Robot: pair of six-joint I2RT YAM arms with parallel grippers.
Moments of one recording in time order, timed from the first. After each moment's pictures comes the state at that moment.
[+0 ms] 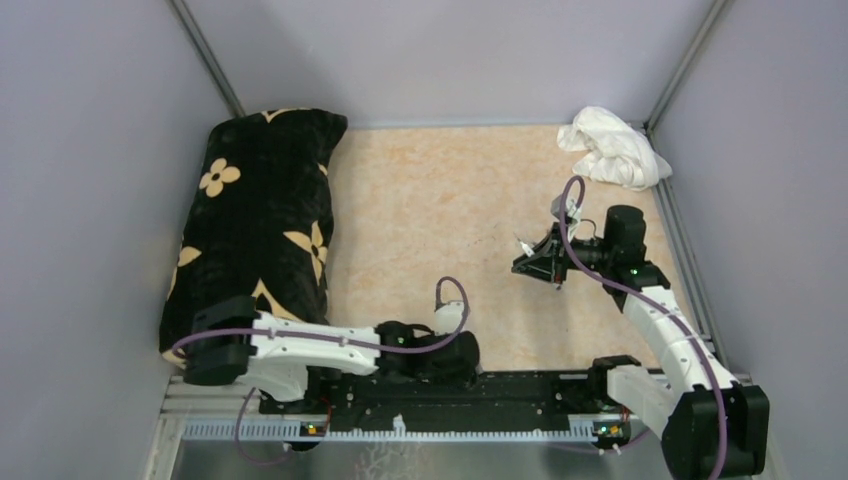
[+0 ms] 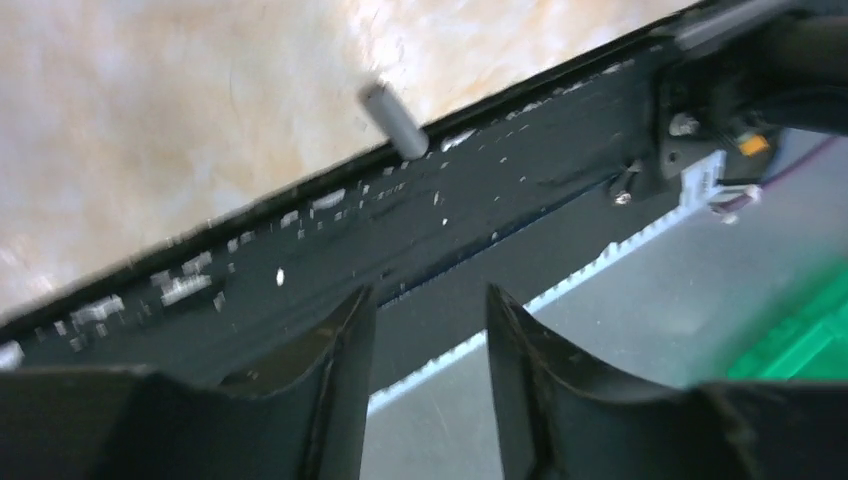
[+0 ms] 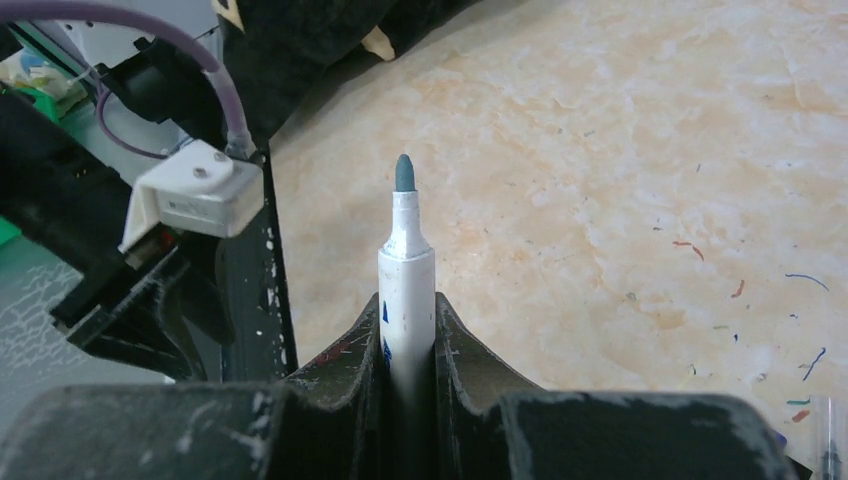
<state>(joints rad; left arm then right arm) -1.49 1.31 0.75 -0.33 -0.20 -1.21 0.09 0.96 0.60 -0.12 -1.20 -0.15</state>
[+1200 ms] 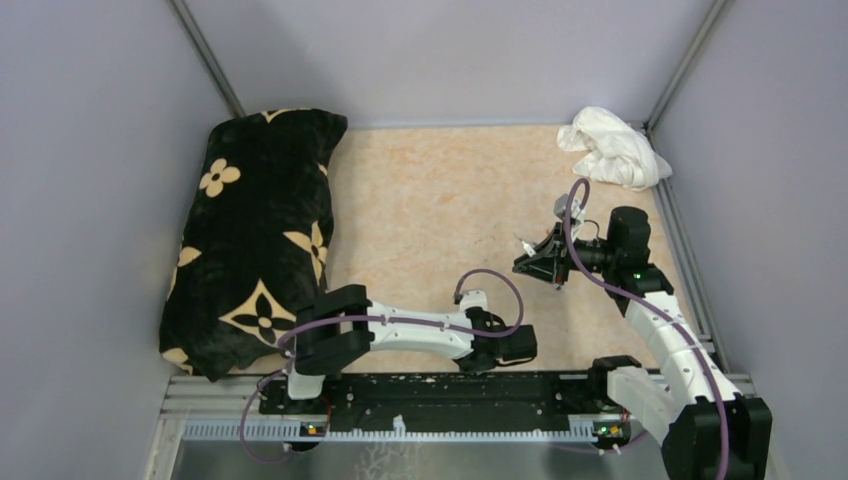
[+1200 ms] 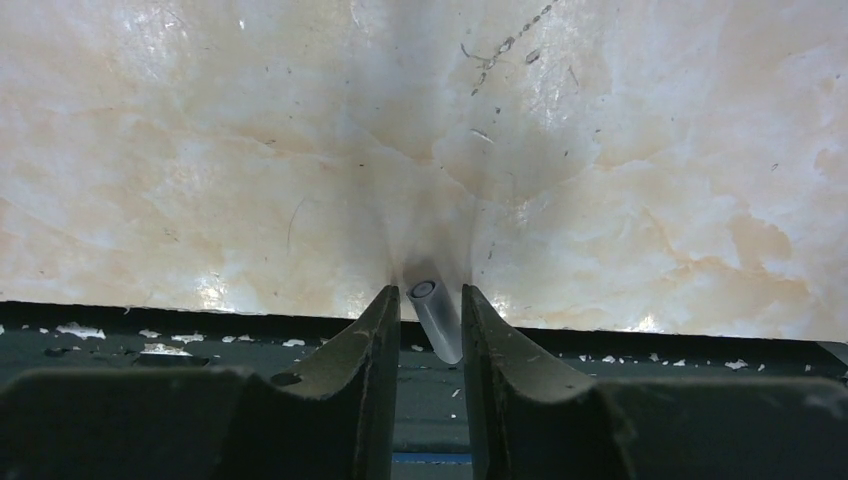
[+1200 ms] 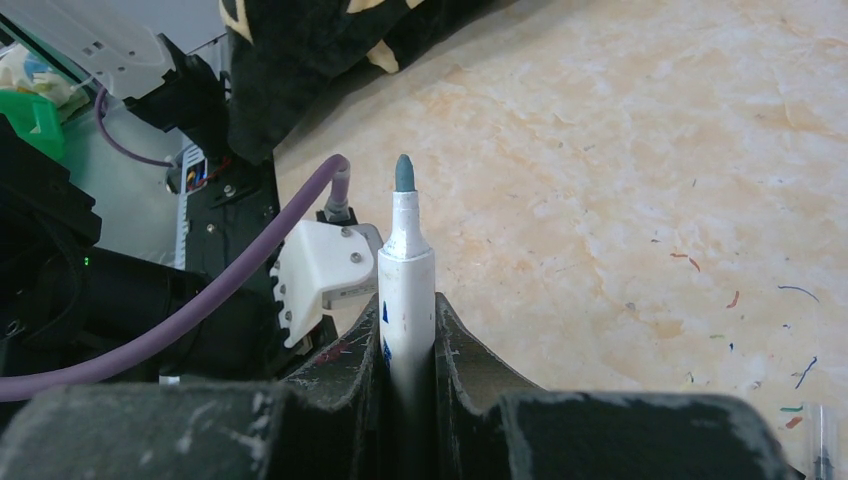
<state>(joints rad) -1.45 1.93 1.30 -0.86 -0.38 -1.56 0.09 0.91 0.60 -0.11 -1.20 -0.11</state>
